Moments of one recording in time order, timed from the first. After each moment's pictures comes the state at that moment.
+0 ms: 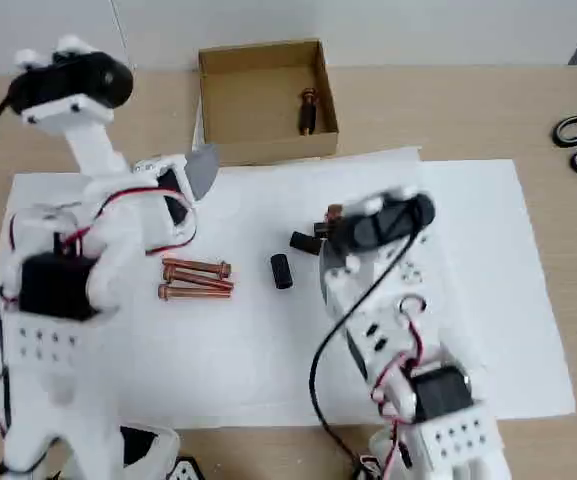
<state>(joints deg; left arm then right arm) 5.7 -30.9 4.7 78.0 25.7 -21.3 -69.1 62.4 43.1 -8.1</state>
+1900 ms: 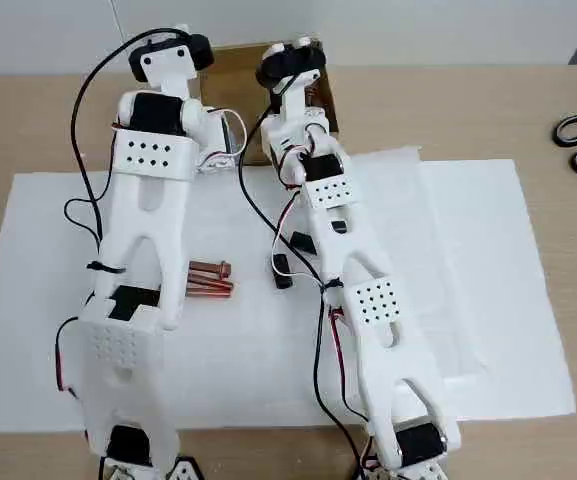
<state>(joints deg) 5.4 35.8 -52.9 99.4 24.9 -19.8 78.5 -78.5 35.5 -4.3</state>
